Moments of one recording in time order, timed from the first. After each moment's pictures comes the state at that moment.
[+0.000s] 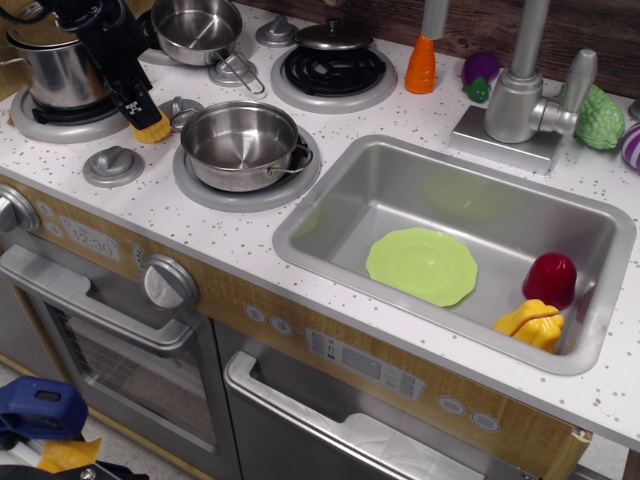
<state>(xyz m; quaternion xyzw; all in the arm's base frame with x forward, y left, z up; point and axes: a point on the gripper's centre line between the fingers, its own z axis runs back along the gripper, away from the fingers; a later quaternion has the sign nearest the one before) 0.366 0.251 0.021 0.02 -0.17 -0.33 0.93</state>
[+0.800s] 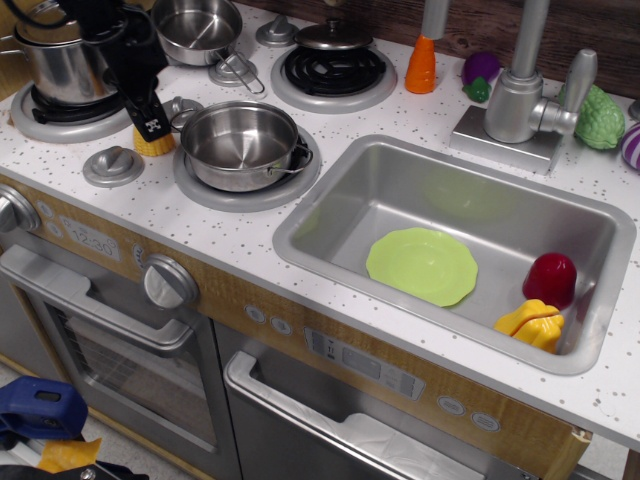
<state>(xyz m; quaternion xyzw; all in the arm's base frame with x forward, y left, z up) 0.355 0.223 0.024 0.04 -0.12 -0.30 0.95</state>
